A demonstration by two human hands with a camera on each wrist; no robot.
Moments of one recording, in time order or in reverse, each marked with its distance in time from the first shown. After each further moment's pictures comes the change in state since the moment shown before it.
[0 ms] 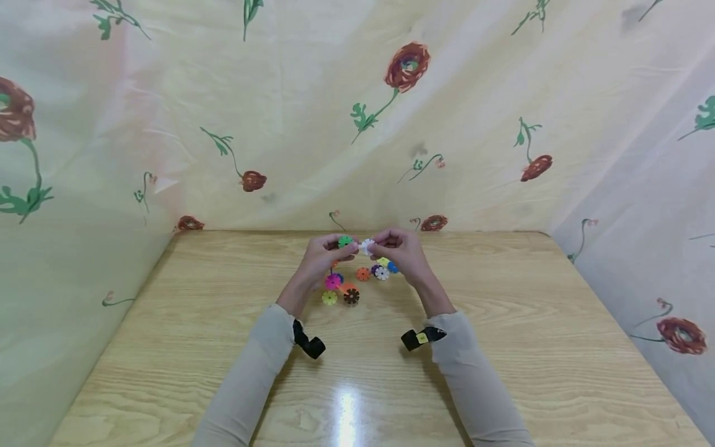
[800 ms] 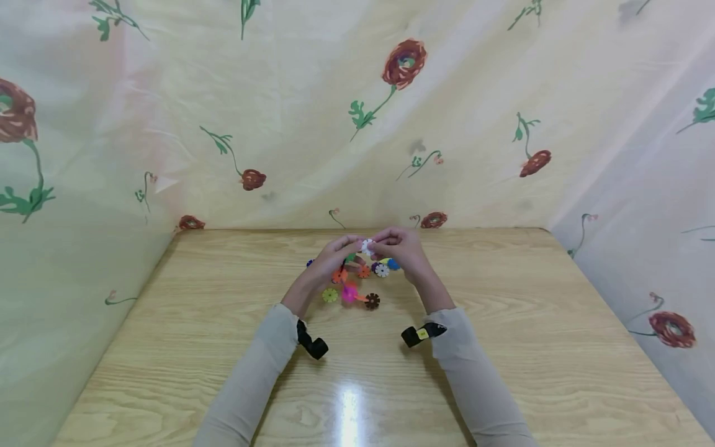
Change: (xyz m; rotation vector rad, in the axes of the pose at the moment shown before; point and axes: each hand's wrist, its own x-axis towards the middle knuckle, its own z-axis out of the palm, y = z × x) left_hand -0.001 -0.008 0.007 0.044 -0.194 -0.119; right_hand 0.001 0.002 -0.002 0.016 0.025 0.191
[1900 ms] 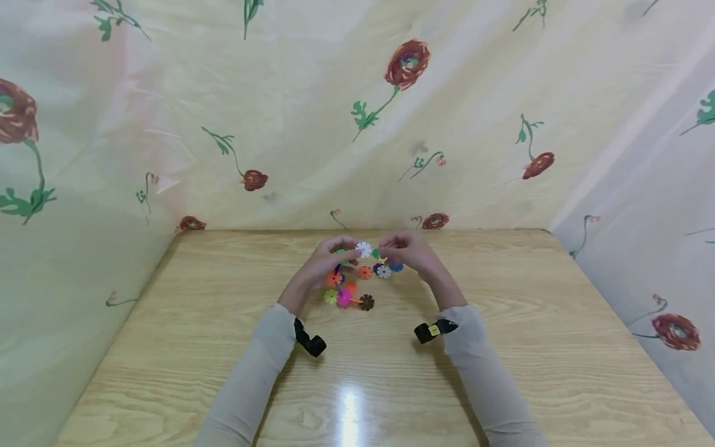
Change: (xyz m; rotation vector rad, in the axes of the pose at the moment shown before) left_hand 0.000 -0.003 -0.015 0.028 0.066 -0.002; right_hand 0.005 0.005 -0.023 -0.247 -0.133 0.072
